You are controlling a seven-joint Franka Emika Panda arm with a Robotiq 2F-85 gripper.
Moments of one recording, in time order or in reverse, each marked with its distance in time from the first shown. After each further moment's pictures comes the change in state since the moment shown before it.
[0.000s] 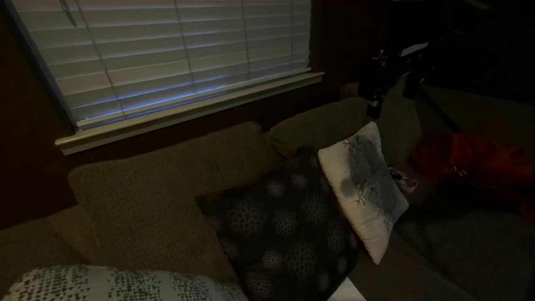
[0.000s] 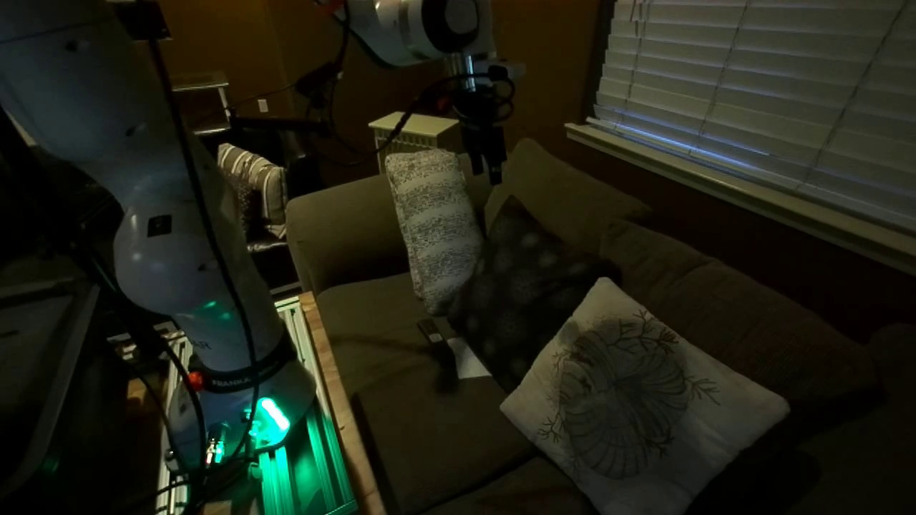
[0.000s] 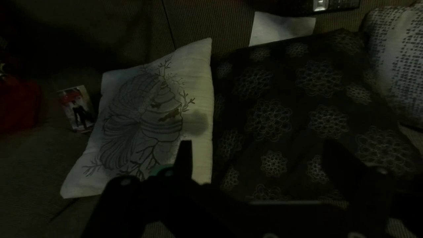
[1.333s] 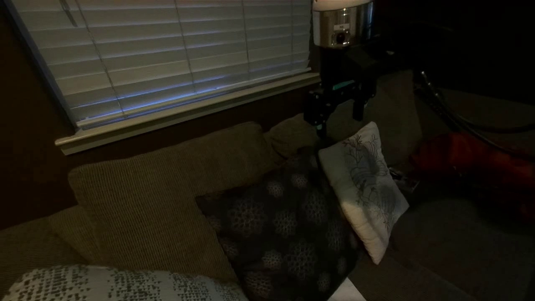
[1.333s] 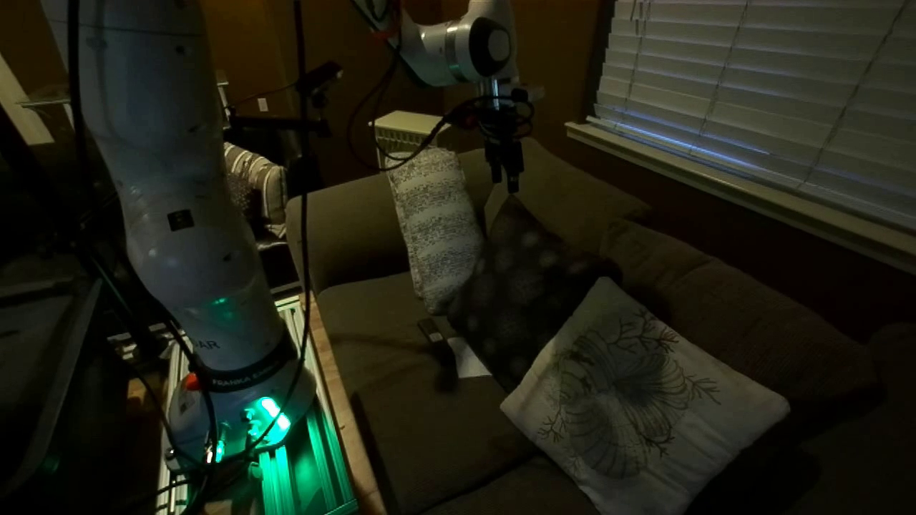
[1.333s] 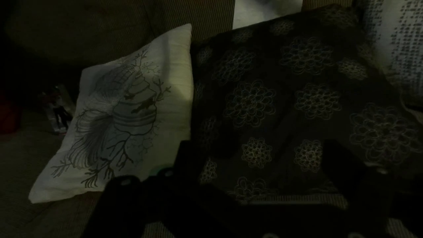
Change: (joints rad) arm 0.168 0.320 -0.134 0.254 -0.093 0.007 0.152
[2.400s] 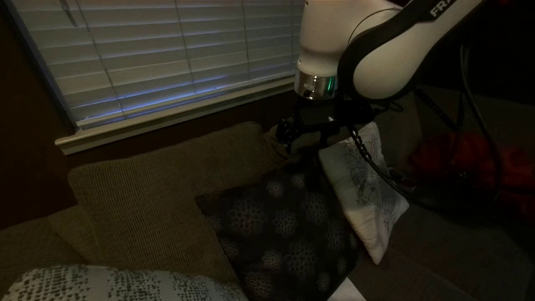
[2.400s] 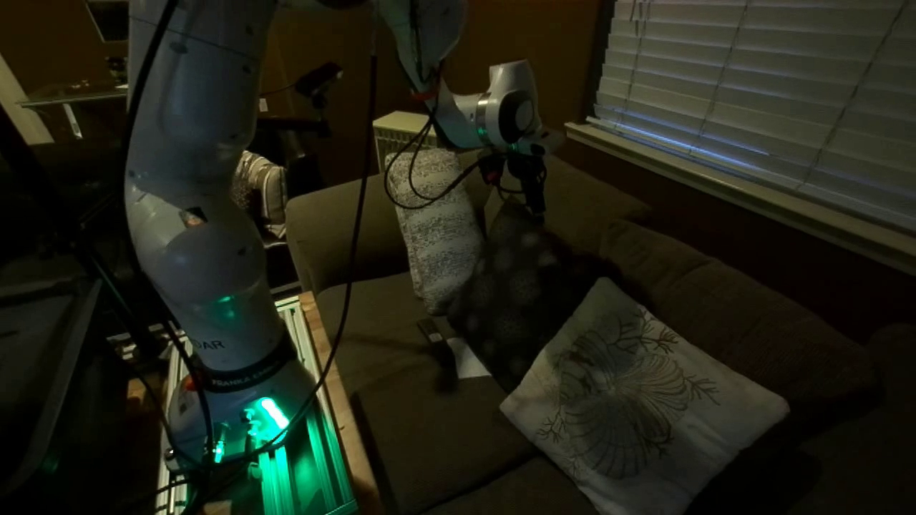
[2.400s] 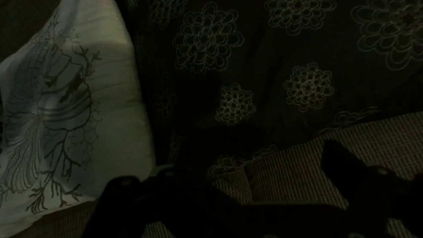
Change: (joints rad) arm 0.105 0.274 -0.193 0.081 -0.049 0.425 0.255
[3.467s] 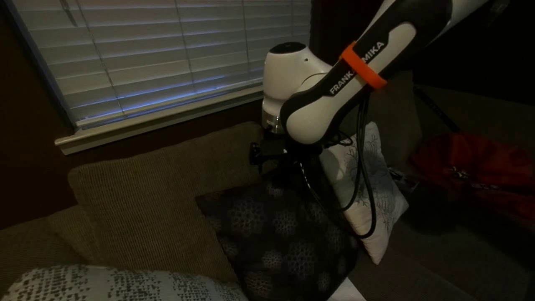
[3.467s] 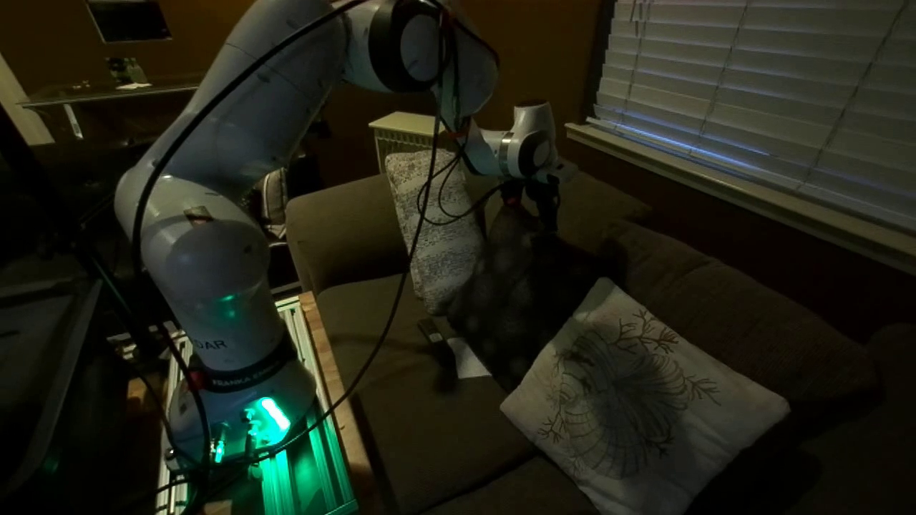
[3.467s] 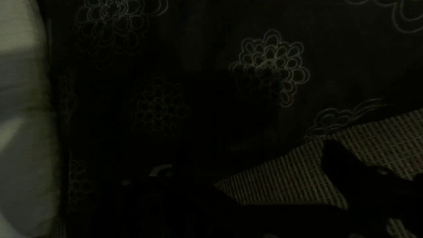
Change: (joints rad) arm 0.043 0.383 -0.036 0.400 0.136 0.001 -0.050
